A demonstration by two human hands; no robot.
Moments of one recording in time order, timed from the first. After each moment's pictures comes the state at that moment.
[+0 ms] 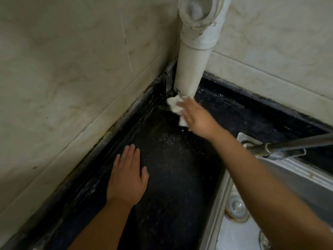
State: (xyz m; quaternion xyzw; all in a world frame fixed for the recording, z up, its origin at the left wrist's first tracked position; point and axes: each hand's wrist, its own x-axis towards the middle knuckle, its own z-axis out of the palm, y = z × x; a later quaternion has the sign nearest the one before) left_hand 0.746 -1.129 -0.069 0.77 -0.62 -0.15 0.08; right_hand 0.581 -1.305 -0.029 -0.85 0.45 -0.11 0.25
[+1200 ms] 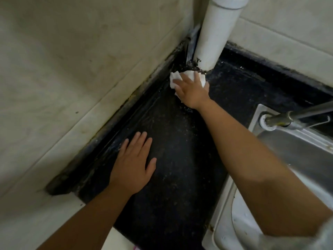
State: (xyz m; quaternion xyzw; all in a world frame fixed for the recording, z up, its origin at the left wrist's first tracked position) left_hand 0.777 -1.061 -0.070 0.71 -0.69 -0.14 0.01; right_hand 0.647 -1.289 -0.056 -0.83 0.52 0.04 0.19
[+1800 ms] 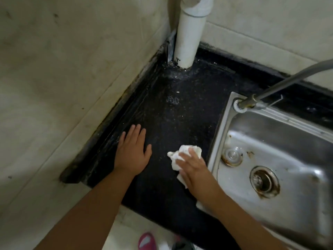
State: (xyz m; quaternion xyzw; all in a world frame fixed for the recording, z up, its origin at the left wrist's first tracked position) left_hand 0.769 -1.061 -0.053 0.72 -0.67 -0.14 -0.03; right_hand 0.567 -1.036 -0.073 -0.86 0.47 -0.15 0.13
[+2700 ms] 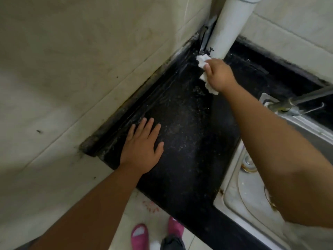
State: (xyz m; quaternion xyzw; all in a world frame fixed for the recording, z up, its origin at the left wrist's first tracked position) left_hand 0.788 -1.024 -0.066 0.73 -0.67 -0.14 0.02; right_hand 0.634 -1.254 -0.010 -0.84 0.52 -0.11 0.10
